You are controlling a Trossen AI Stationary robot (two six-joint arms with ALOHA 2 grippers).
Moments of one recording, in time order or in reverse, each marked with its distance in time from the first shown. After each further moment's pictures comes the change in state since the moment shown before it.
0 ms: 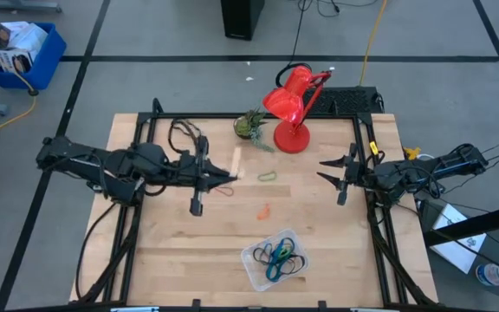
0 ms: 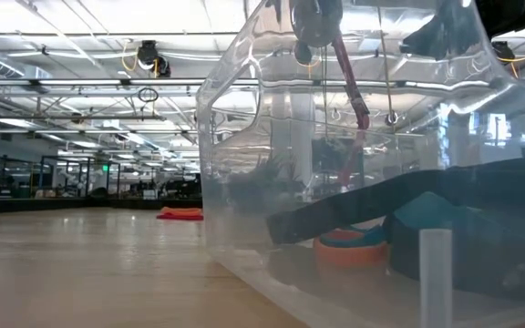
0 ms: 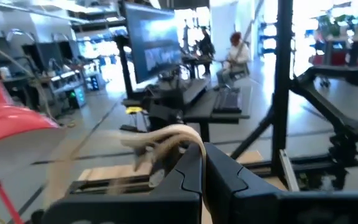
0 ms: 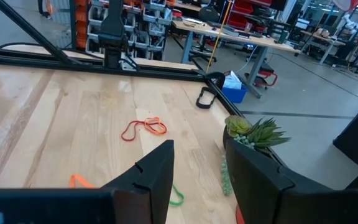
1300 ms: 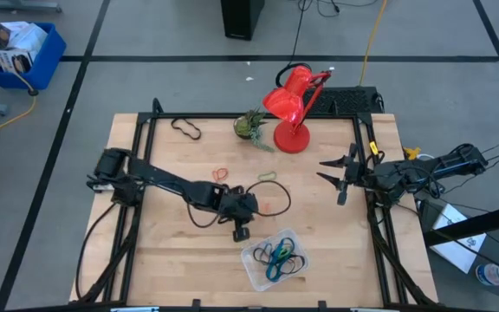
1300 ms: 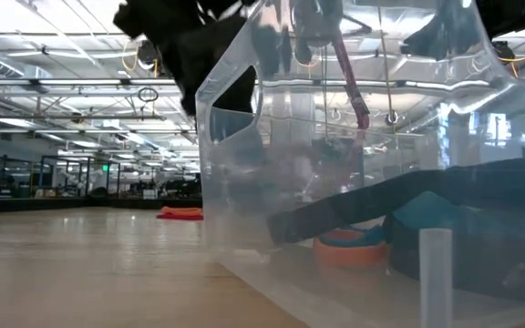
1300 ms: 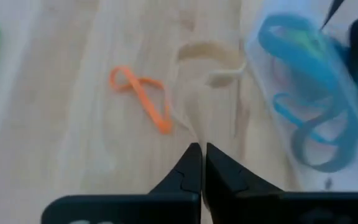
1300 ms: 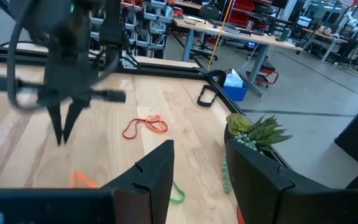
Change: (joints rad) left arm 0.027 0.638 -0.011 -0.300 0.129 -0.449; right arm 0.000 0.000 0.000 -0.010 -0.004 0.008
